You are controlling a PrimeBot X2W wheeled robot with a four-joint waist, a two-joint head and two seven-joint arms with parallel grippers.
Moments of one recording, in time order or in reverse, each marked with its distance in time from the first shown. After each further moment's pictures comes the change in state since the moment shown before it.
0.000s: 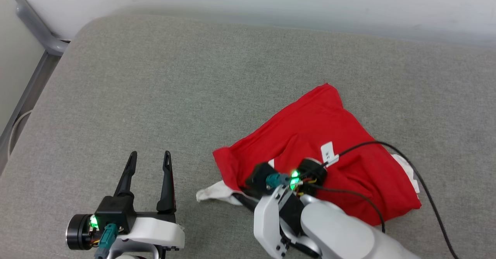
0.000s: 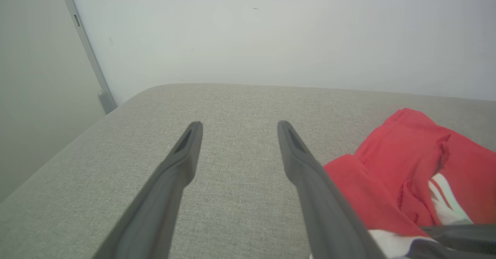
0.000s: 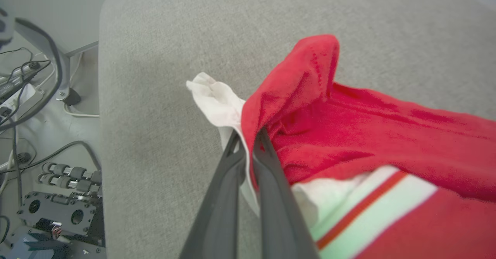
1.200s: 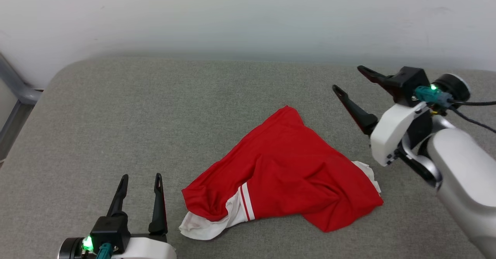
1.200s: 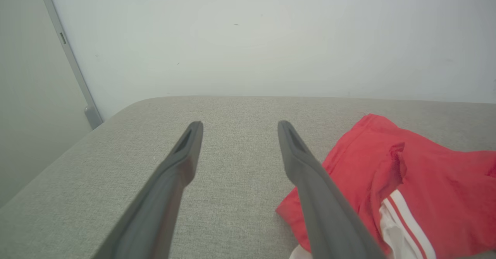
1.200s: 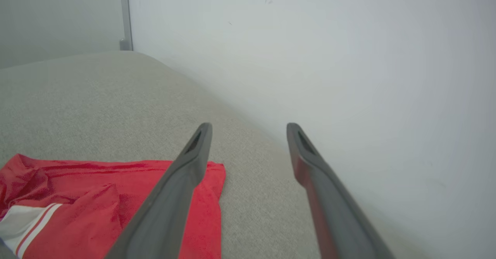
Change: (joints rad) left arm 0.085 0.000 0.038 -0.002 0.029 0.002 0.000; right arm -0.025 -0.356 -0.419 -0.267 -0.079 0.000 -0.050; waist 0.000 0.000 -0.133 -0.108
